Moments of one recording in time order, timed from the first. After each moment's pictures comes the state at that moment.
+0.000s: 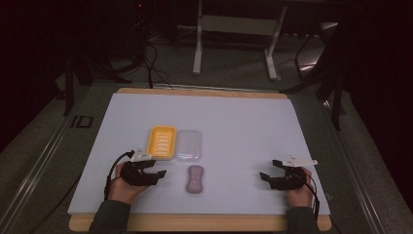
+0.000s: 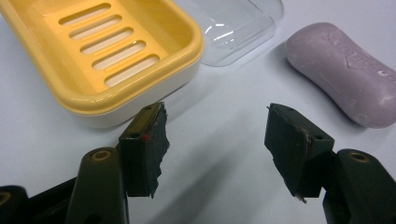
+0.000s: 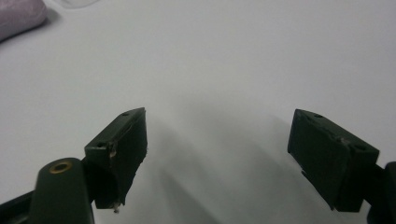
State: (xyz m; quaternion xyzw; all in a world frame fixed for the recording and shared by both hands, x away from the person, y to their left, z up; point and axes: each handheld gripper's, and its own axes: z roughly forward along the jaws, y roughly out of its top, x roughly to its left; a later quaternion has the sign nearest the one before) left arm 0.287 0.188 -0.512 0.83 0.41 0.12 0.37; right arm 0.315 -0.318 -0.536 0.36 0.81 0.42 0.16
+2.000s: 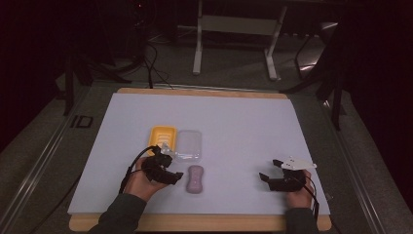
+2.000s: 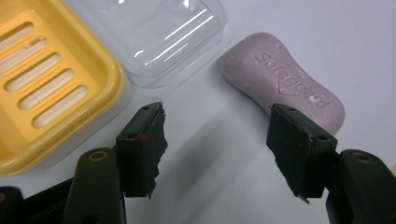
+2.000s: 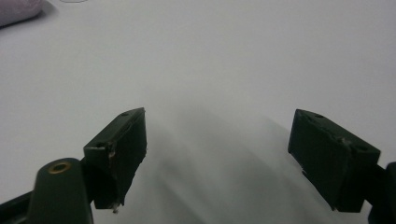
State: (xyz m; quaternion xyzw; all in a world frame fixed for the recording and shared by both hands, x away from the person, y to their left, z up) left arm 0.296 0.121 -0.477 0.87 0.39 0.08 0.28; right arm 0.309 -0.314 -0.536 0.35 0.82 0.42 0.19
